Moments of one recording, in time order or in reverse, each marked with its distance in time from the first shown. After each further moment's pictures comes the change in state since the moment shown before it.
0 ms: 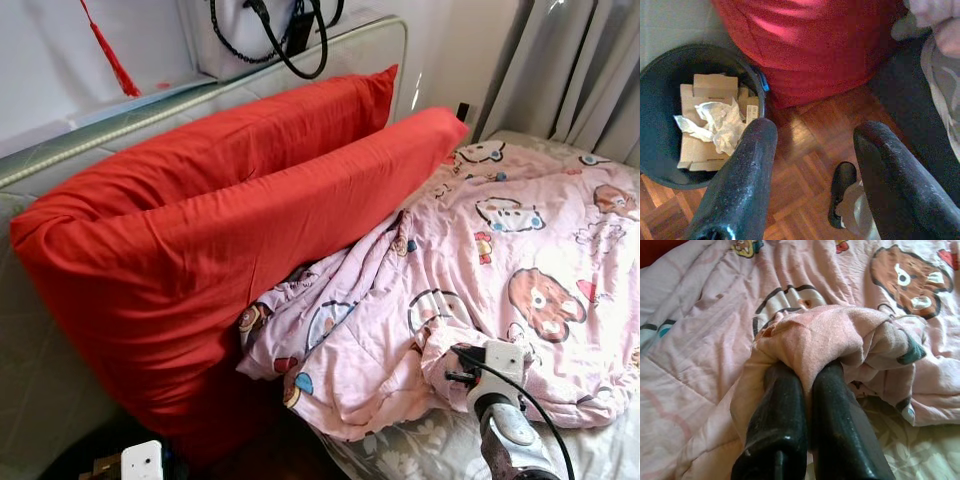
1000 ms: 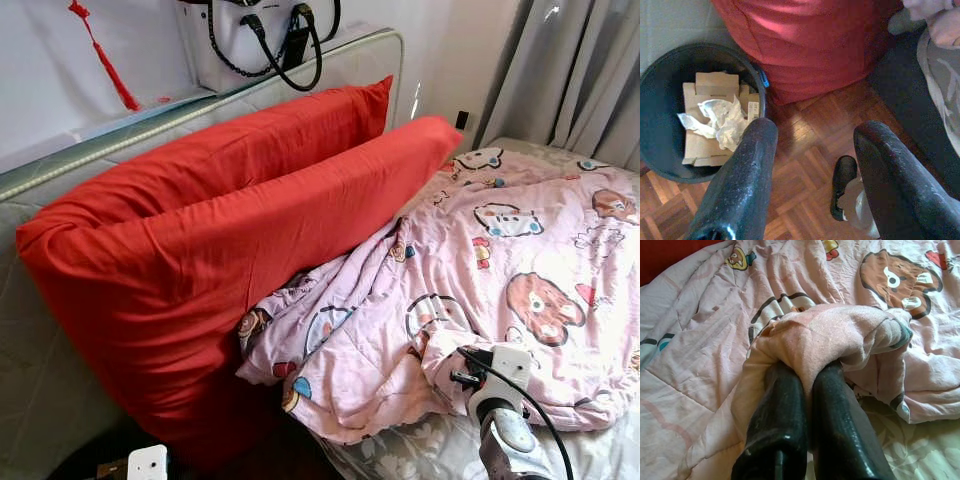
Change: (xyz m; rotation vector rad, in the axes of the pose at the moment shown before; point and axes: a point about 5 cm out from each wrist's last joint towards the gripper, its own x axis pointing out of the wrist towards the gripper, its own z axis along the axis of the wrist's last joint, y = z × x) left arm -0.001 0.005 -0.005 0.018 0.043 -0.020; right arm -0.003 0.001 -0.004 0.022 -0.016 -0.029
